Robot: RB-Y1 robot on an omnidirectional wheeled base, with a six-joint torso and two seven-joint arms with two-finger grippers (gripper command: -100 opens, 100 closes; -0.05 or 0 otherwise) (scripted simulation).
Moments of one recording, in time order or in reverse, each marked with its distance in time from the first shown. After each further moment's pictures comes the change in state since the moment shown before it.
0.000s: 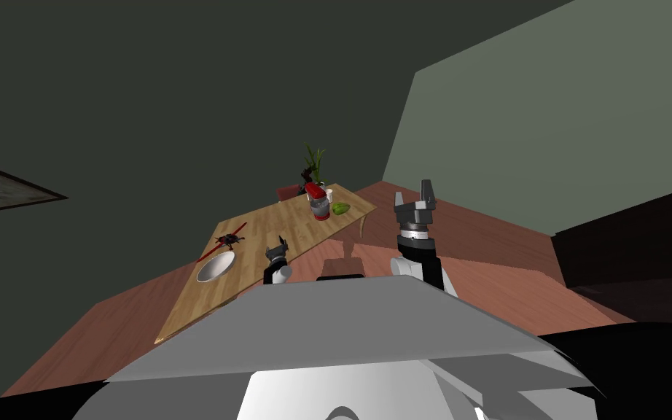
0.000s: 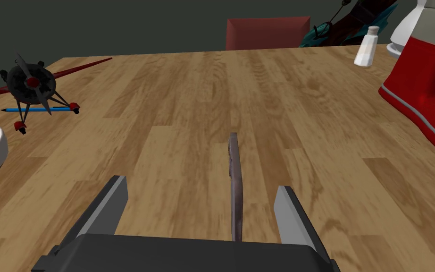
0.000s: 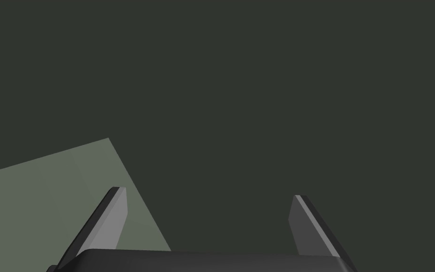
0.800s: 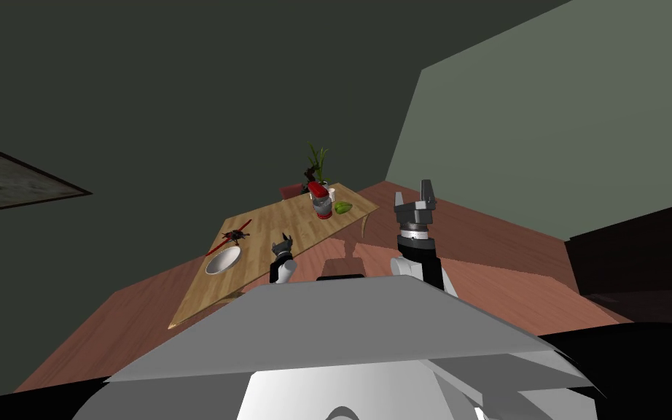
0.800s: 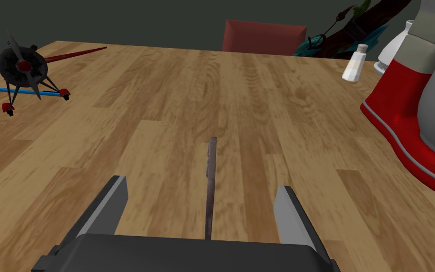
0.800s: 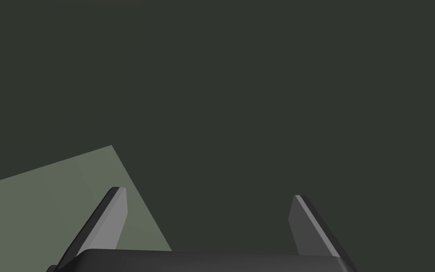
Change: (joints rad) left arm -0.032 -0.091 0.033 -0.066 0.025 0.067 -0.041; right arm 0.000 0.000 0.000 0.000 0.000 0.000 0.000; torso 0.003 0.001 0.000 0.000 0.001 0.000
